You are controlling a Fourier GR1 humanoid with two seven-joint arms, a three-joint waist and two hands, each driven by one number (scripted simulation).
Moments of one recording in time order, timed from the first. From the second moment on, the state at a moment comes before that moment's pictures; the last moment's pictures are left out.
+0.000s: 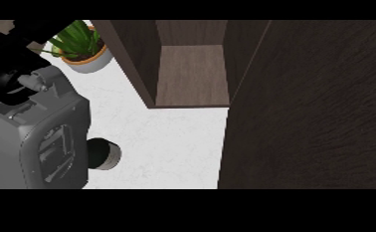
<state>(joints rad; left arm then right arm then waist) -0.80 0.00 0.07 -1.82 -1.40 0.63 1.27 0.21 -0.16 0.31 -2.51 -0.11 0.07 0.37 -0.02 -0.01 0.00</state>
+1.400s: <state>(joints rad) -0.29 0.00 -0.02 -2.20 -1.37 0.63 1.27 0.19 -0.17 0.36 -2.51 -0.08 0.03 0.39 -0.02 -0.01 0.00</state>
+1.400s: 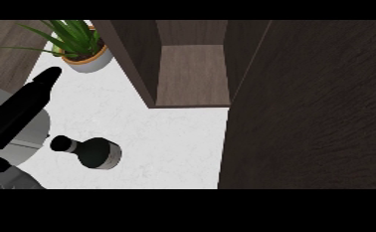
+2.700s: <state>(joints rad) 0.18 0.01 -0.12 -1.99 -0.92 1.13 1.03 0.17 -0.19 0.37 -2.52 -0.08 0.00 0.42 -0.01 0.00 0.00</state>
